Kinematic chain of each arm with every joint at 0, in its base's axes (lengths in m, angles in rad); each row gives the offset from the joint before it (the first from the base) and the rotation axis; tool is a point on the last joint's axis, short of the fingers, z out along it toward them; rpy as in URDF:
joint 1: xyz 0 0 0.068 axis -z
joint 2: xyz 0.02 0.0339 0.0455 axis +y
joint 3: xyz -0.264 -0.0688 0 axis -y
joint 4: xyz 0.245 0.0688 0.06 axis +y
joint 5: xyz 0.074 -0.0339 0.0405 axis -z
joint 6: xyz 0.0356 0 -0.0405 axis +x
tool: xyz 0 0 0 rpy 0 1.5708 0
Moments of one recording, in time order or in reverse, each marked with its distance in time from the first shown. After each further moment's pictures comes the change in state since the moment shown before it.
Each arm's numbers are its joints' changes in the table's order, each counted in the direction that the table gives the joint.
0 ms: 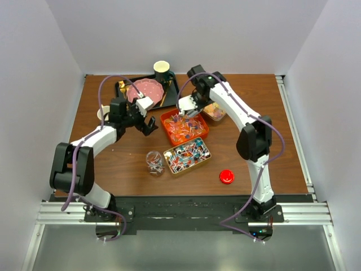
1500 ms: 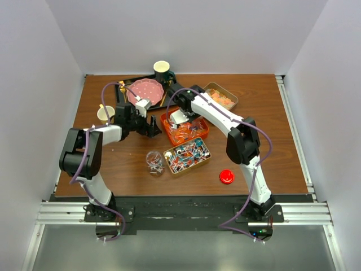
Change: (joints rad) left arm -0.011 0.196 -0.006 -0.081 0.002 -0.388; right arm -0.163 0.059 -0.055 0.058 0.349 0.169
